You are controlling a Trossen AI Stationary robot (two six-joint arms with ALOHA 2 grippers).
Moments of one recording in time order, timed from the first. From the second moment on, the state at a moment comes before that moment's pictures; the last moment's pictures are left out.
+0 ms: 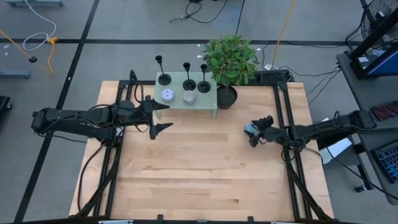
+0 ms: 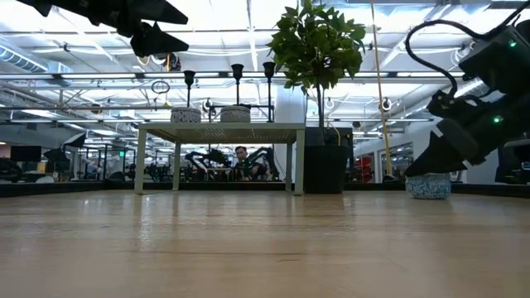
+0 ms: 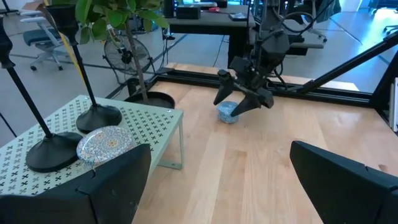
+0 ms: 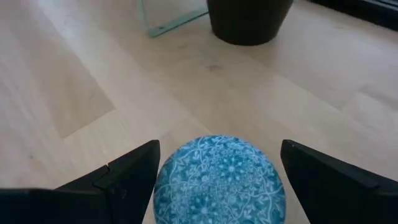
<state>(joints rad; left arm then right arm) 0.06 0.80 0.63 -0.05 -0.14 -0.06 0.06 0.75 0.02 0.03 0.60 0.49</state>
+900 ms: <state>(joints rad) 0.06 0.80 0.63 -0.05 -0.14 -0.06 0.05 1.00 0.02 0.18 0.48 0.47</state>
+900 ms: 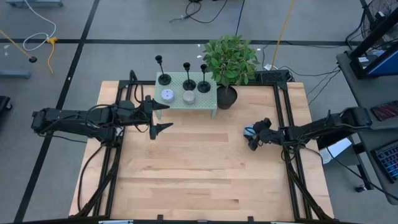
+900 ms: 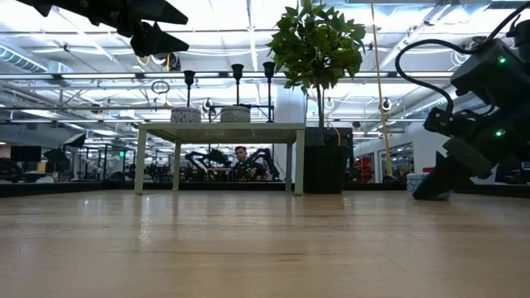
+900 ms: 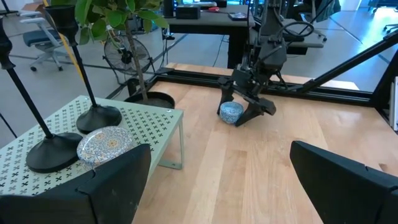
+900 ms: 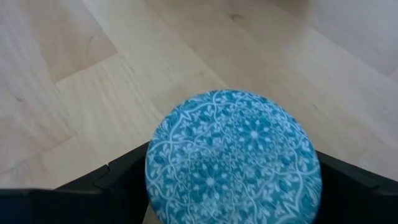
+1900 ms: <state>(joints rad) 0.06 0.80 0.63 -0.05 -0.14 -0.05 0.05 1.17 0.24 0.60 0.49 0.26</state>
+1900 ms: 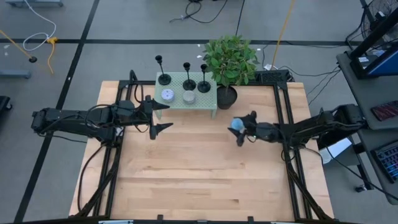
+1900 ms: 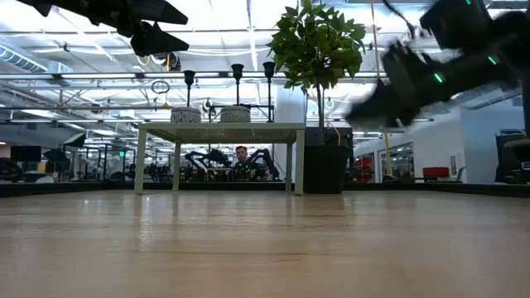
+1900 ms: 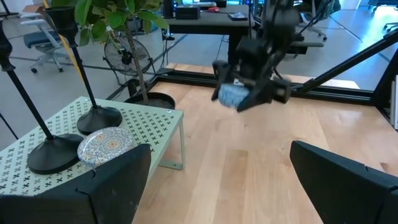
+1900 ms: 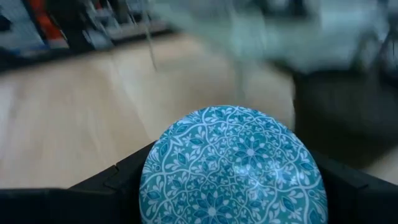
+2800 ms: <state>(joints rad) 0.06 0.80 0.63 -0.05 -0.14 -0.01 -0.25 1.71 0.99 0.34 0.34 0.01</state>
